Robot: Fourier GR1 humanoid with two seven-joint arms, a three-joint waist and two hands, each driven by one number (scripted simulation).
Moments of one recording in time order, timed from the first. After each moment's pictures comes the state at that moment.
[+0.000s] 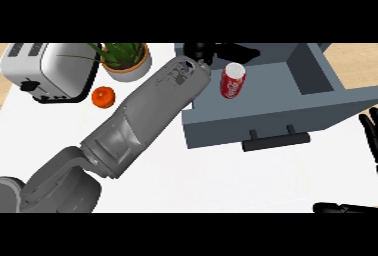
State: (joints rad) left arm -1.42 0.00 -0.63 -0.37 0.54 0.75 -0.04; right arm 0.11 -0.05 -0.24 -2.12 -0.08 0.20 0.13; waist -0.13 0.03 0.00
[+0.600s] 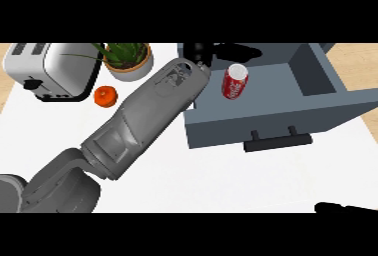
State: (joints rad) left arm -1.40 0.00 -0.62 -0.39 0.63 0.79 -0.10; right arm 0.09 -0.13 -0.21 -2.21 0.10 0.20 0.08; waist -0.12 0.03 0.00
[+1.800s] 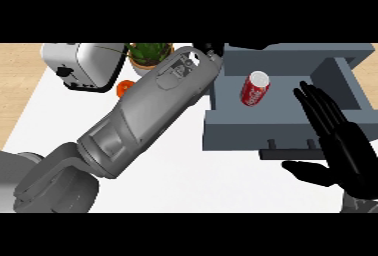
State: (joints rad) left arm -1.46 0.01 -0.60 -0.47 0.69 0.83 -0.07; right arm -0.07 -0.26 0.08 -1.91 0.90 0.06 -0.01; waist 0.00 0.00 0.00
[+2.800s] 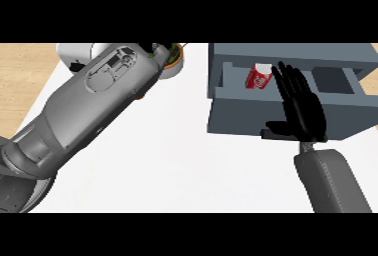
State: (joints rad) left arm -1.28 0.29 -0.63 -0.84 0.59 0.81 0.17; right arm -0.38 -0.17 0.01 -1.24 1.14 -0.35 -0.10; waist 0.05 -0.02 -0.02
